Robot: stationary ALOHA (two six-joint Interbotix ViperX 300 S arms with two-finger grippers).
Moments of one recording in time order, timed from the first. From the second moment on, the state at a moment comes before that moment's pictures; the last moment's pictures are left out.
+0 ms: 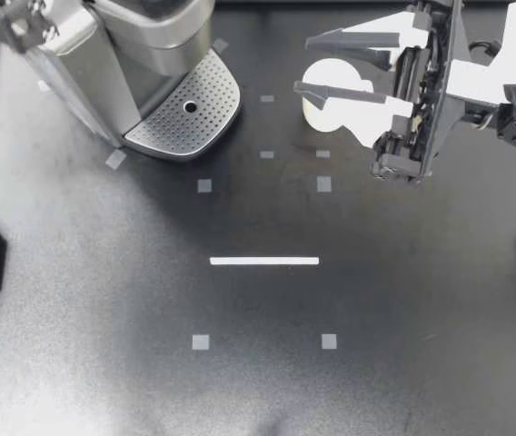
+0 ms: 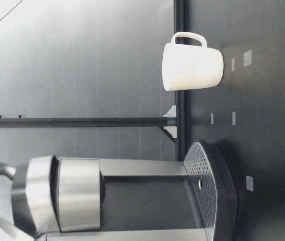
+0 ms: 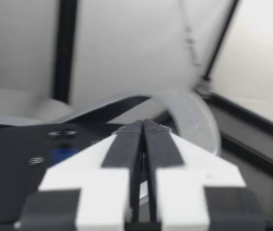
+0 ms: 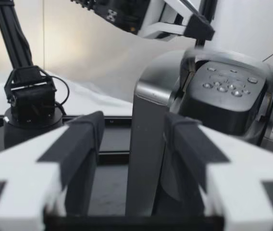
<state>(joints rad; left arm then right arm) 0.53 -0.66 0.71 1.30 0.08 -1.51 -0.20 -0.40 0.71 0.05 -0.40 -0.20</state>
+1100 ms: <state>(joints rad) 0.31 -0.48 0.62 1.26 0.30 -1.42 -0.20 -0.48 0.78 0.05 -0.34 -0.20</state>
